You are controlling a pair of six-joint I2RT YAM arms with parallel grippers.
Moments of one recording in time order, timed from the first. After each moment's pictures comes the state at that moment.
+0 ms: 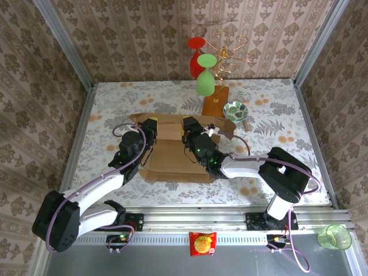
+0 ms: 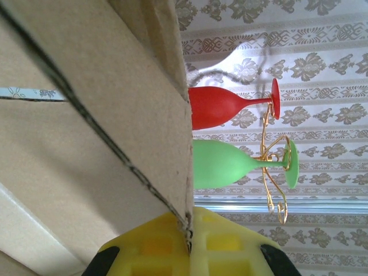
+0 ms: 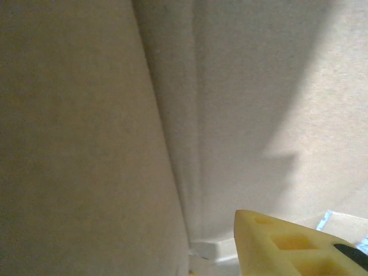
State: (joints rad) left arm -0.59 1.09 0.49 0.53 -0.18 -1.50; right arm 0.89 1.69 0.82 0.86 0.57 1.73
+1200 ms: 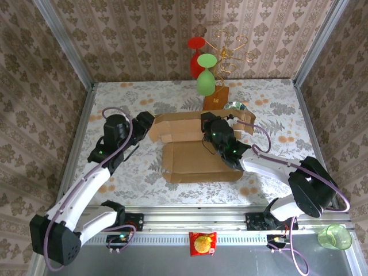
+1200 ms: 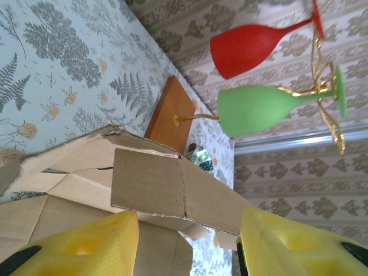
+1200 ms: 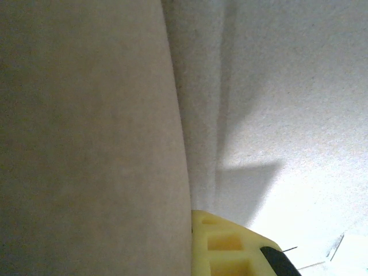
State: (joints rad) left arm -0.42 1.00 0.80 -0.15 0.18 -1.12; right arm 0.71 1.45 0.81 0.44 0.44 1.70
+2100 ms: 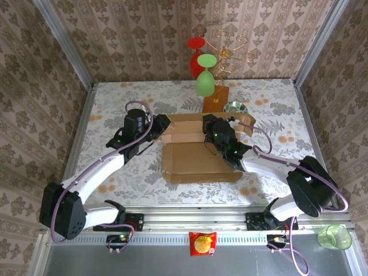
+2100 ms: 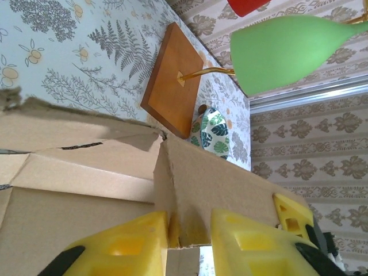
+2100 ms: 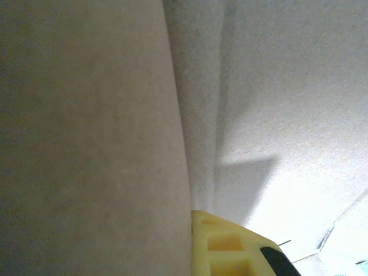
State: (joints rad) left arm -0.52 1.22 0.84 -0.03 0.21 -1.08; right arm 0.69 1.45 0.78 0.46 0.40 1.75
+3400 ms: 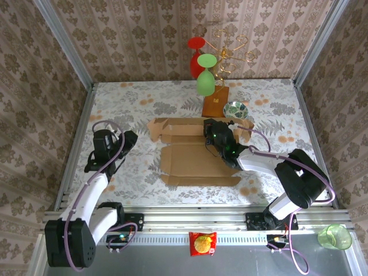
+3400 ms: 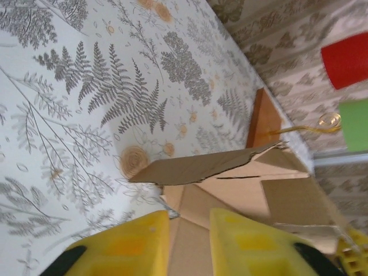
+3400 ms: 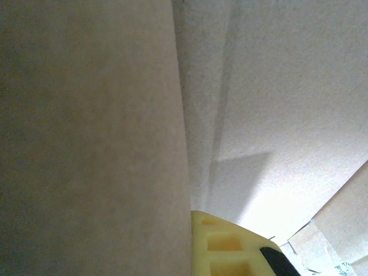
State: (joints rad) left arm -0.08 0.97 0.51 -0.05 0.35 -0.82; right arm 0.64 1.56 0.74 0.52 0.35 1.78
